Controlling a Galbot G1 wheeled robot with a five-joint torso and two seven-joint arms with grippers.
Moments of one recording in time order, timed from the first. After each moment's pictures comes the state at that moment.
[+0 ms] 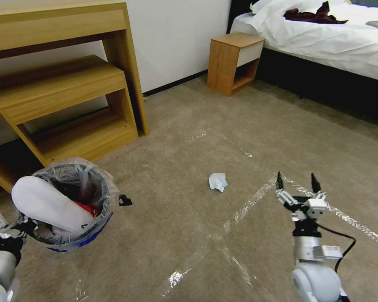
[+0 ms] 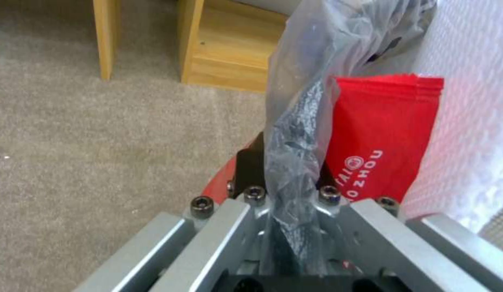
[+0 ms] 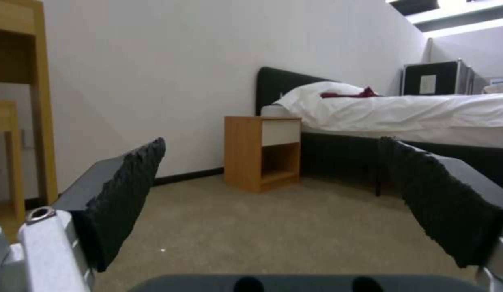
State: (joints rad) left arm 1.74 -1.22 -1.10 -2.29 -1.08 0.42 -0.40; right arm -1.48 1.22 0.53 1.87 0.24 0.51 0.18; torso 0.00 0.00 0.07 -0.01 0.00
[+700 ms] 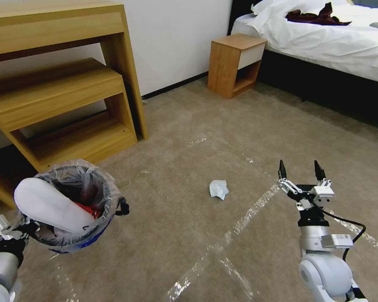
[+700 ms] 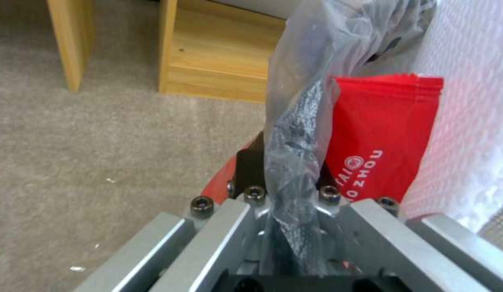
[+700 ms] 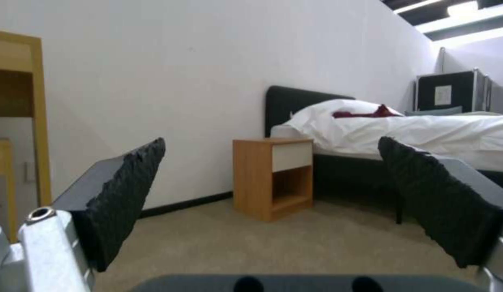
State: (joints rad) left arm 1.74 -1.23 -1.09 -2.28 -1.06 0.41 -0.39; right arm -1.47 1.14 0.56 2.02 0.34 0.40 0.18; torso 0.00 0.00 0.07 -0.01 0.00
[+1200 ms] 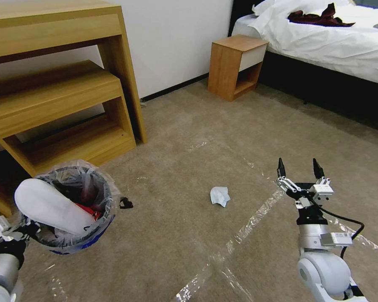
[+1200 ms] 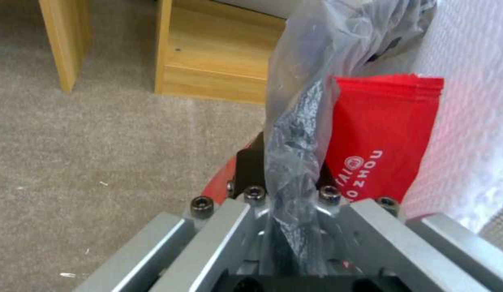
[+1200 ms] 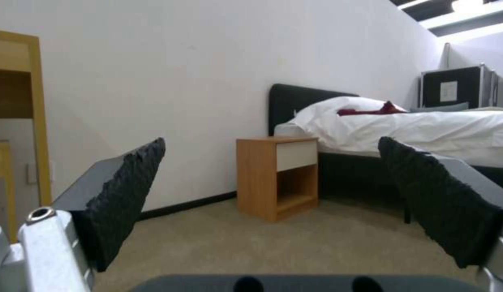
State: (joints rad) left arm 1.74 -1.25 -1.09 -2.30 -1.05 0.41 -0.39; right arm -1.47 1.14 0.55 2.01 0.35 0.41 0.18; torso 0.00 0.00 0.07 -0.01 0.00
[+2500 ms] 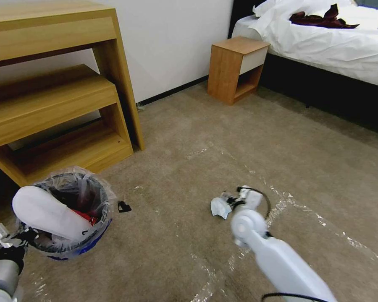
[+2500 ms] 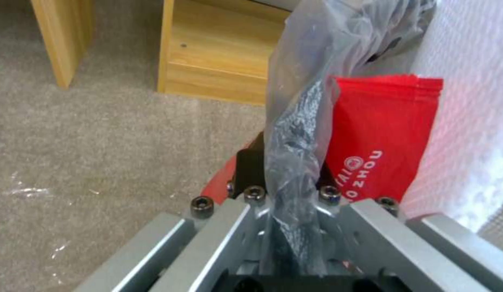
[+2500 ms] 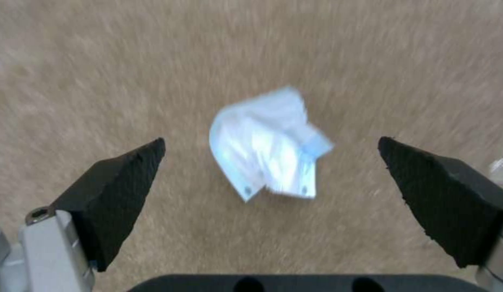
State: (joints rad) left arm 1.74 -1.30 -1.09 -2.26 -1.01 0.41 -0.39; right arm -0.86 1.24 -0.09 1.54 1.09 -0.30 0.91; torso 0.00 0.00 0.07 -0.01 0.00
